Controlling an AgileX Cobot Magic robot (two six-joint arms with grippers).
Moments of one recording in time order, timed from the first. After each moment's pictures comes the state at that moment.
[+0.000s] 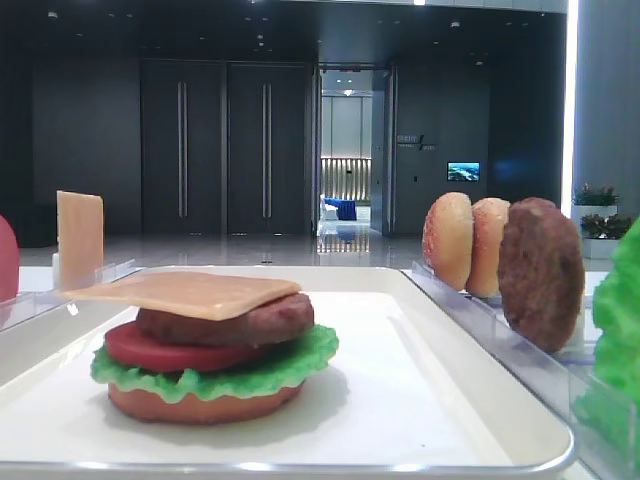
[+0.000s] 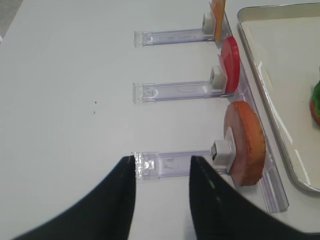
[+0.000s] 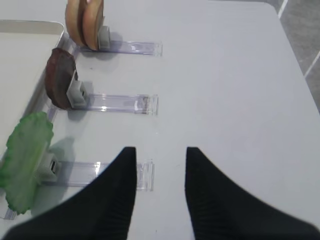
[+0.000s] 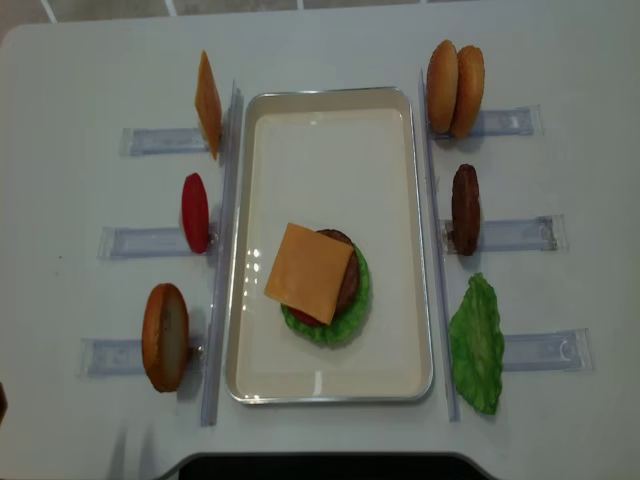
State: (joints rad) left arm -0.03 -0.02 -0.47 0.08 1.11 0.00; right arm 0.10 0.00 -0.51 0.01 1.12 -0.04
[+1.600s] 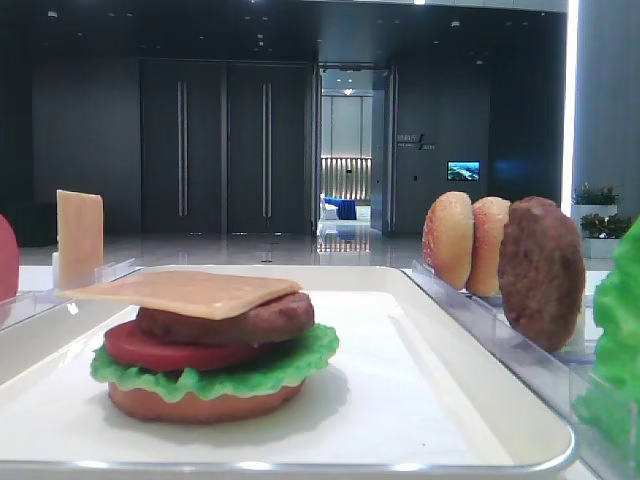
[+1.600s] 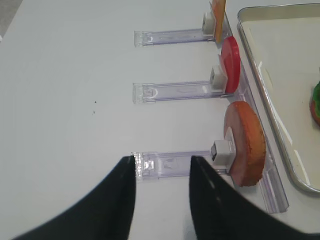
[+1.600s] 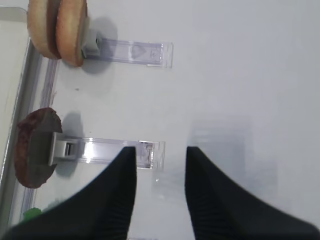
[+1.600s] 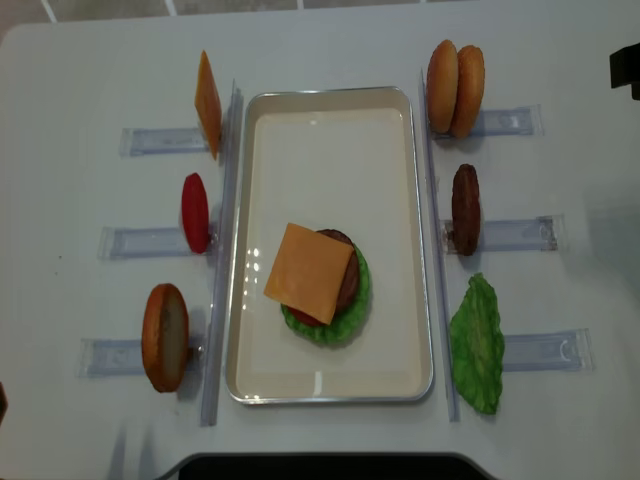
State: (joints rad) left arm -0.03 -0.02 -0.47 0.08 1.11 0.00; right arm 0.10 1.24 -1.13 0.02 0.99 -0.05
